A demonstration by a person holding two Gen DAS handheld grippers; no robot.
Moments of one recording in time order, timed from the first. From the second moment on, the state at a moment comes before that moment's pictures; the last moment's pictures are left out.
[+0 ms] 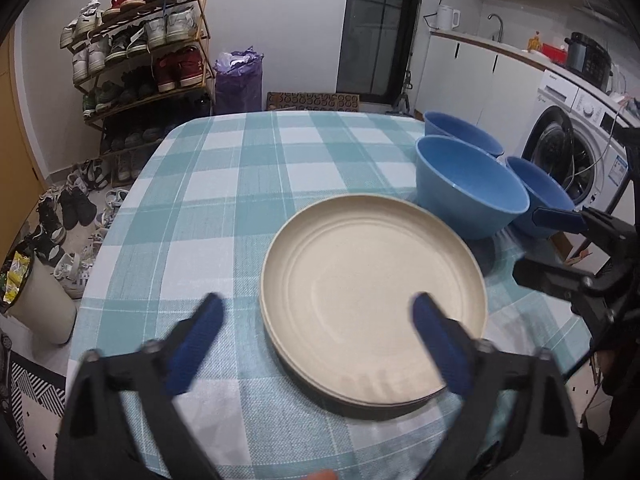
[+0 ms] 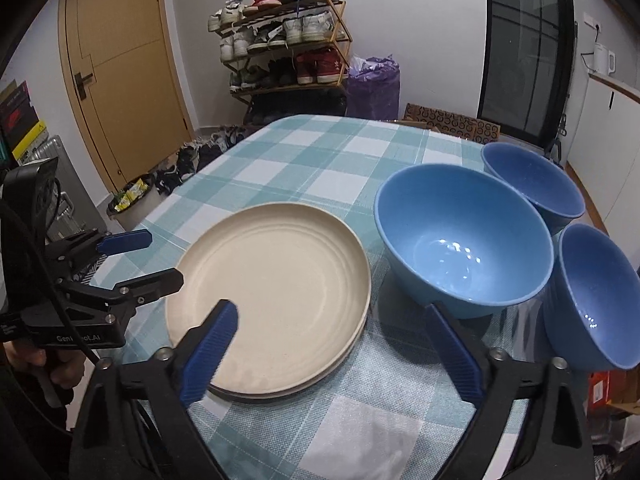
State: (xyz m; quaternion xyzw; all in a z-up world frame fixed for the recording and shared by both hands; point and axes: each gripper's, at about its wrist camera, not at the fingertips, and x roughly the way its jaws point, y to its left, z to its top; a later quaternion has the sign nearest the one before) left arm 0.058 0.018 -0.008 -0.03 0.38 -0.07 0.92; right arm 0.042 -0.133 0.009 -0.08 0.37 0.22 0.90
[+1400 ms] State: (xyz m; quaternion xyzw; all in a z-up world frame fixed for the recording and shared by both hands) left arm 0.115 -0.063 0.087 0.00 0.33 -0.13 0.94; right arm 0.022 -0.277 0.161 -0.02 0.25 0.13 0.96
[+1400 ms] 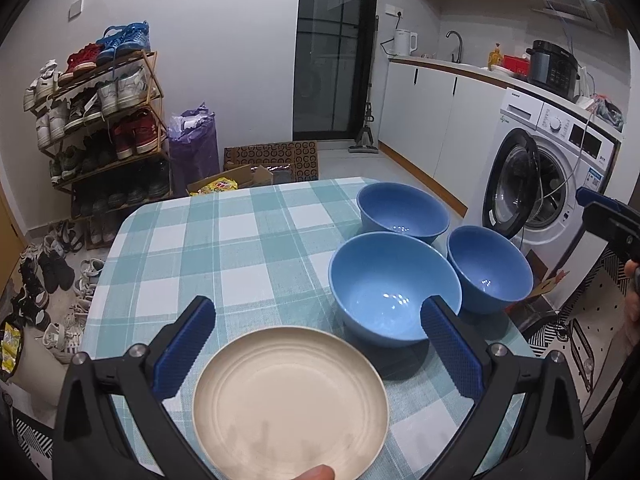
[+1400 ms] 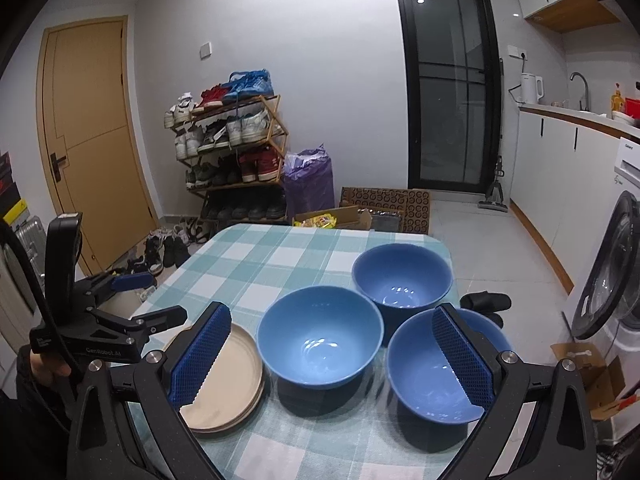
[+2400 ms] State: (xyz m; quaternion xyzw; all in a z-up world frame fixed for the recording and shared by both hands) left arm 0.208 -0.095 0.110 0.00 0.35 -0.15 0.92; right arm 0.097 -0.351 0.196 0.03 0.26 0.06 0.96
